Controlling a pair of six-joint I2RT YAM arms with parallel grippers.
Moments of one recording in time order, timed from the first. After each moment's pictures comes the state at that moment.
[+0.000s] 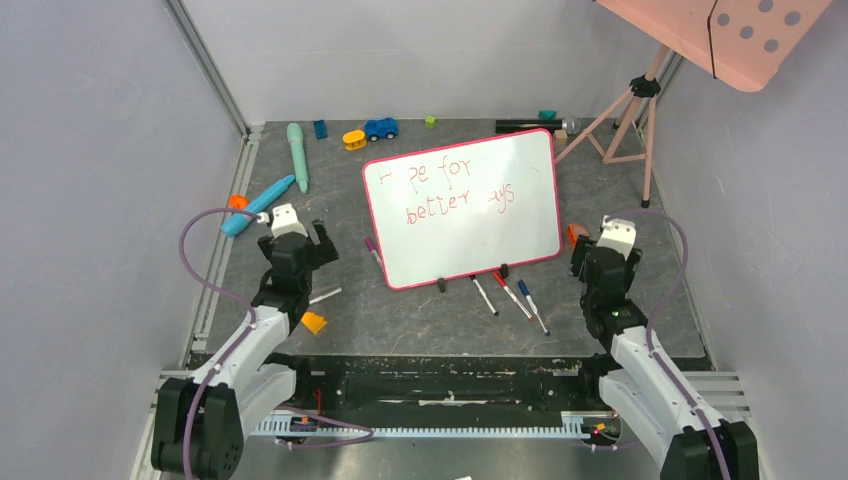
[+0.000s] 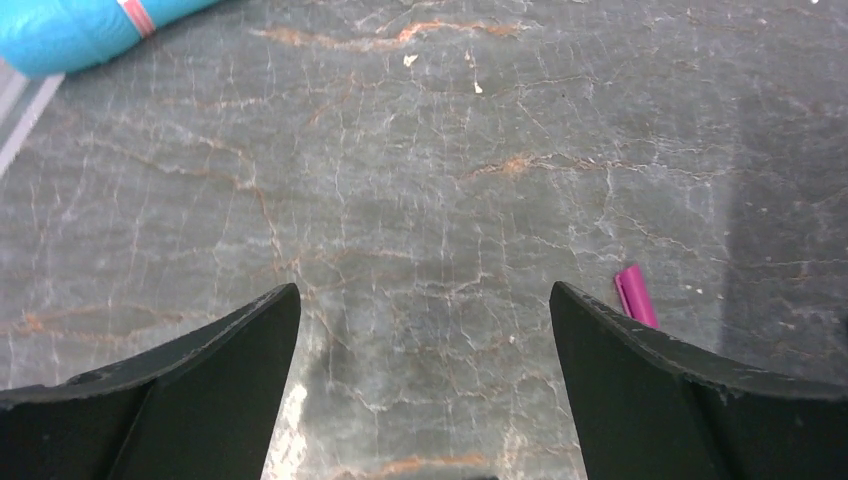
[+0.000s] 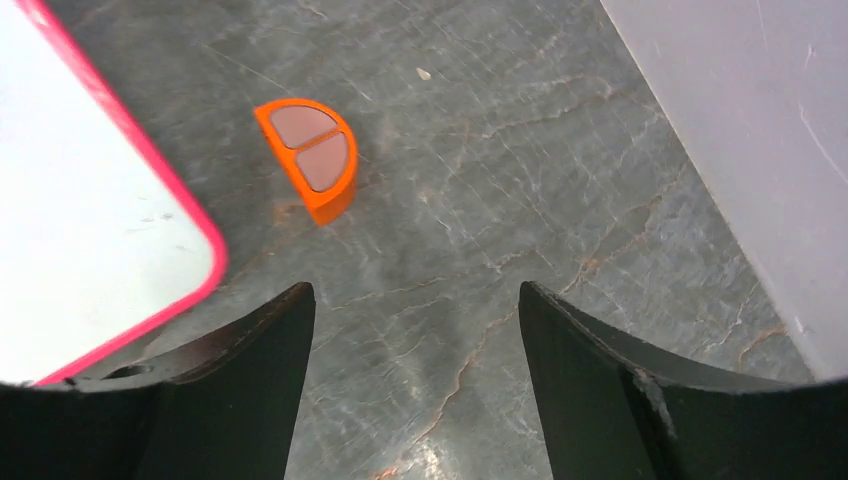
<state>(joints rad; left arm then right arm) -0.16 0.91 0.37 0.09 -0.36 -0.31 0.19 0.76 0.35 -0.10 0.55 0.14</state>
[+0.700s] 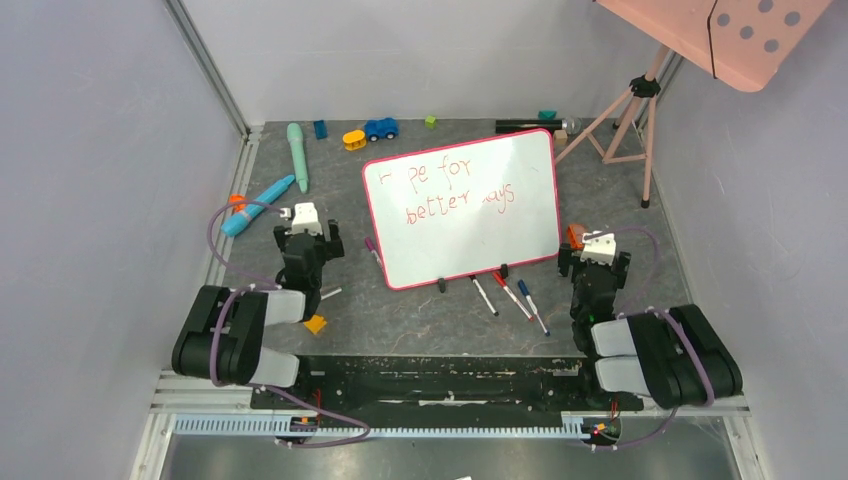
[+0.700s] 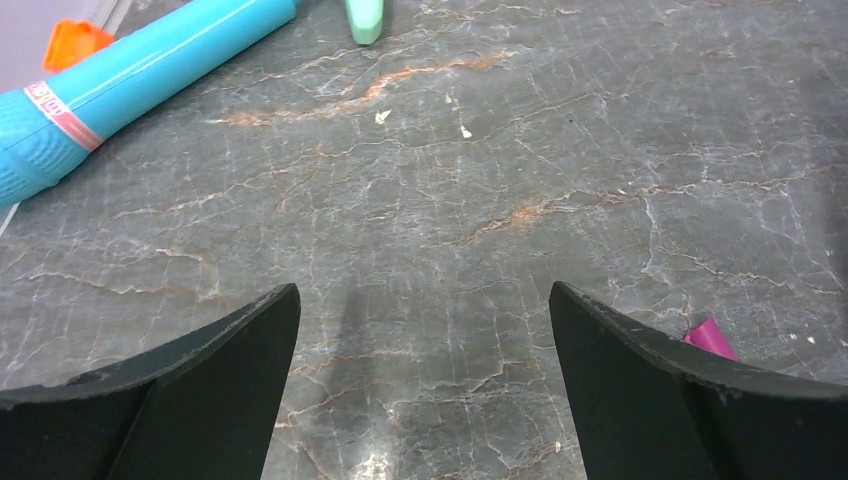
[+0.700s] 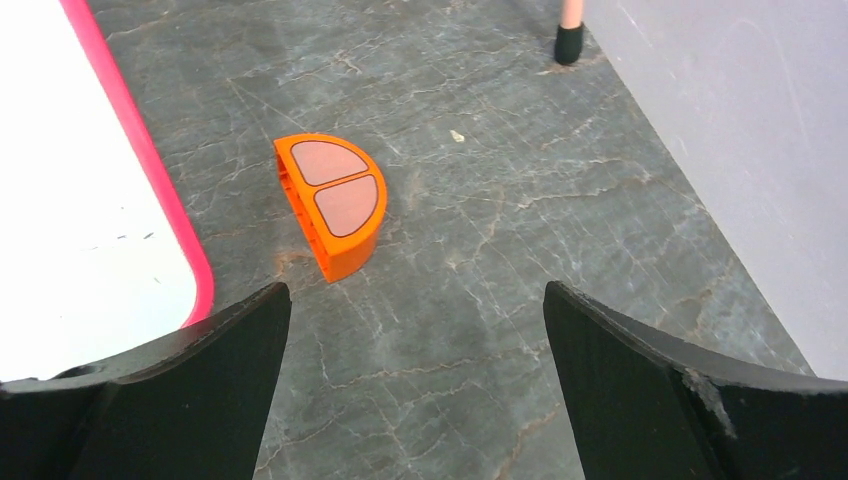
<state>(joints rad) -0.15 1.39 0.28 0.80 -0.33 -0.05 0.17 1.26 0.01 1.06 0.53 -0.11</state>
